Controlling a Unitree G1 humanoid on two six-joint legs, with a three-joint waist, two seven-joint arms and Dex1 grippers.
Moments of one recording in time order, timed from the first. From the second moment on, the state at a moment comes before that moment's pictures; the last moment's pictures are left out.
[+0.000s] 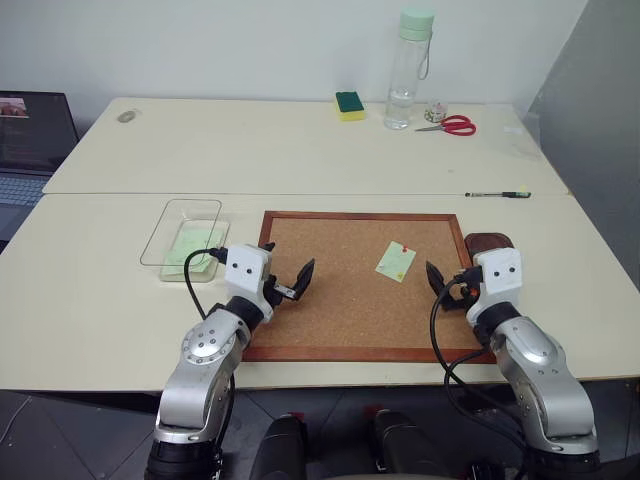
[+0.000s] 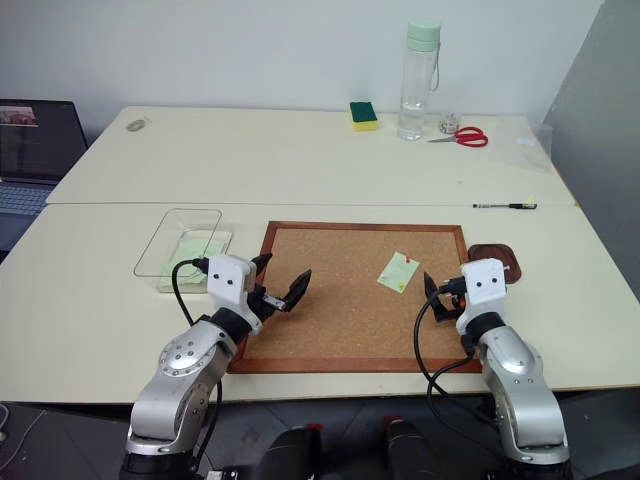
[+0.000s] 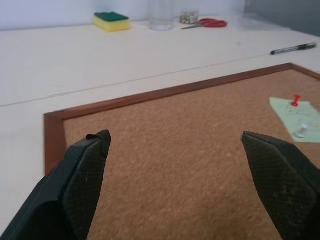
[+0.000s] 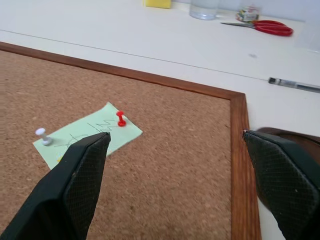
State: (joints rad) left arm -0.09 0.26 -0.02 -0.36 -0.21 0.40 -0.40; right arm -0.03 -0.26 -0.05 -0.45 0.13 0.51 0.27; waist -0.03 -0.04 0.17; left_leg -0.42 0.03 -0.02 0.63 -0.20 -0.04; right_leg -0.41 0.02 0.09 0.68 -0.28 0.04
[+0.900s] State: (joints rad) left arm -0.28 0.36 -0.21 -0.05 -0.23 0.29 -0.78; right arm -0.29 -0.30 0.03 -0.08 0.18 0.38 0.47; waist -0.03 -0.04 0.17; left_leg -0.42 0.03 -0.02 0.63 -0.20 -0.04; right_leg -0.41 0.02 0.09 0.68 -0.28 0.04
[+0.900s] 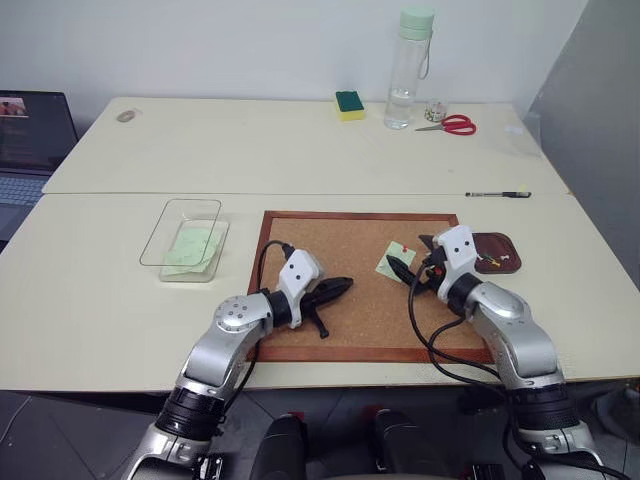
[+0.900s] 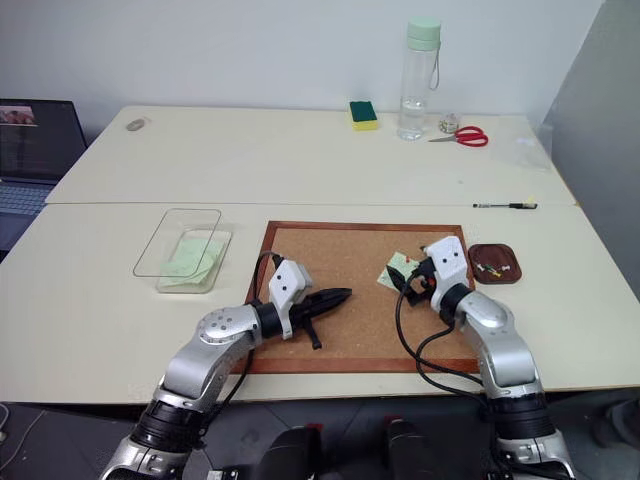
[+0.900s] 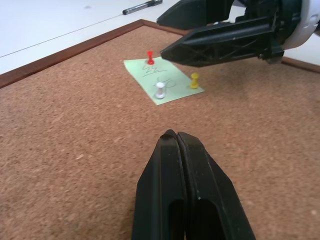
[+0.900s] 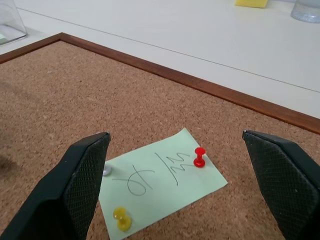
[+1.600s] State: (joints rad) left arm -0.29 0.35 -0.26 0.06 -0.15 0.21 -0.80; right arm -0.37 -0.26 0.03 0.14 0.17 0.30 0.45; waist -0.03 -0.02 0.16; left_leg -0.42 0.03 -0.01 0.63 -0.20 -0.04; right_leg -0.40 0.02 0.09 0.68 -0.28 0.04
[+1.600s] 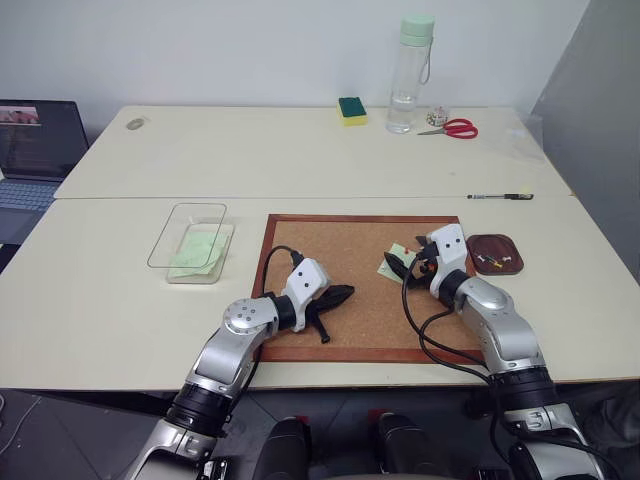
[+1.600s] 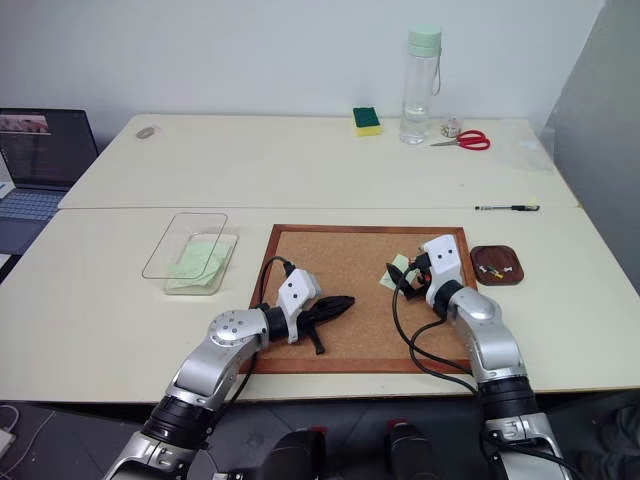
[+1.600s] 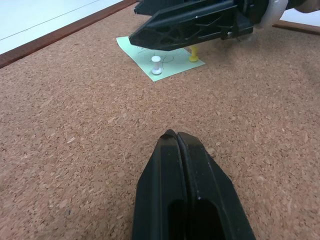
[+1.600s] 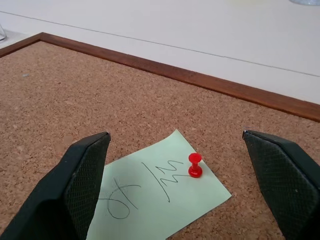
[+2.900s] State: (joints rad) left arm -0.29 0.35 -0.26 0.04 -0.15 0.24 -0.80; right arm -0.37 -0.24 0.01 0.12 0.18 0.25 0.44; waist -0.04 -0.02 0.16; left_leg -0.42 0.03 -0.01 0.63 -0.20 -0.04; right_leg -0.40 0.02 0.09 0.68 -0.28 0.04
